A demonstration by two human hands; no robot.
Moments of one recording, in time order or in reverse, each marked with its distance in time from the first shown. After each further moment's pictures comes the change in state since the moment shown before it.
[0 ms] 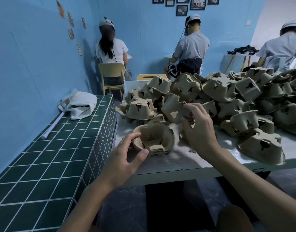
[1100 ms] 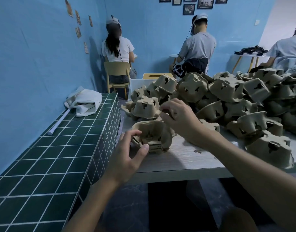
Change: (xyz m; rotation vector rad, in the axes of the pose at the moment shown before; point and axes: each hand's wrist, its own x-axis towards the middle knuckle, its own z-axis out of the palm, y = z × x) left_hand -0.001 0.001 0.003 -0.053 0.130 0.000; right_hand 0.035 -0.032 0.025 0.063 -0.376 -0.119
